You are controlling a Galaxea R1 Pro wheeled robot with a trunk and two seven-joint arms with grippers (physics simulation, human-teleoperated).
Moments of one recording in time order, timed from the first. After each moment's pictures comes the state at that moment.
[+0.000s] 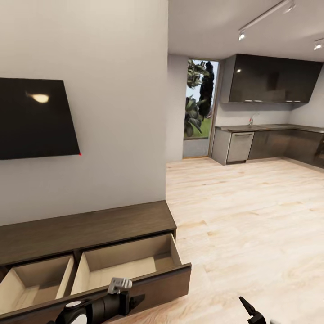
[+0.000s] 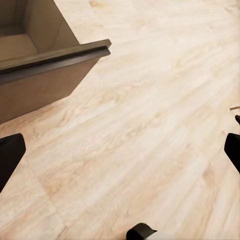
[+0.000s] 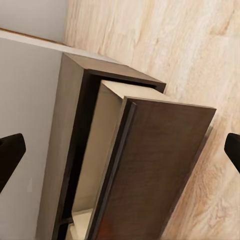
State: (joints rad) left arm -0.26 0.39 -0.77 -1.19 1.00 0.31 -0.15; right arm -0.29 -0.21 -0.32 -0.16 -0.91 0.12 0.81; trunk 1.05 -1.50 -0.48
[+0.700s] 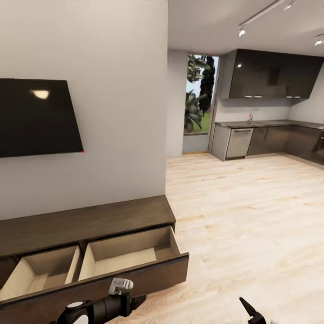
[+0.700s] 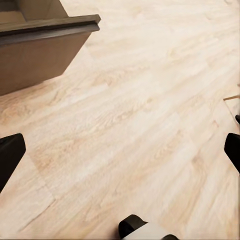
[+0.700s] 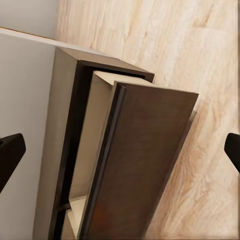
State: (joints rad) left arm -0.26 0.38 -0.77 -1.17 1.00 0.31 -0.15; right arm -0.29 -0.21 -0.32 -0.15 -0.91 0.12 0.81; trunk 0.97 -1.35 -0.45
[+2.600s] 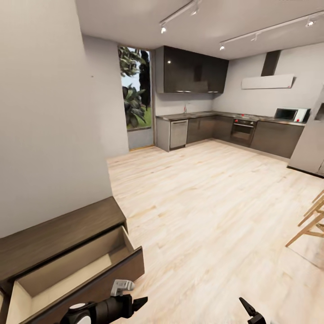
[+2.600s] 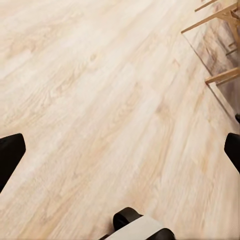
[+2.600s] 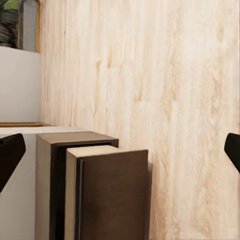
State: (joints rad) left arm -0.26 0.35 -0.77 -1.14 1.00 0.31 -0.15; right arm -0.29 -0.21 -0.32 -0.16 -0.91 0.12 0.81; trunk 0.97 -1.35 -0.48
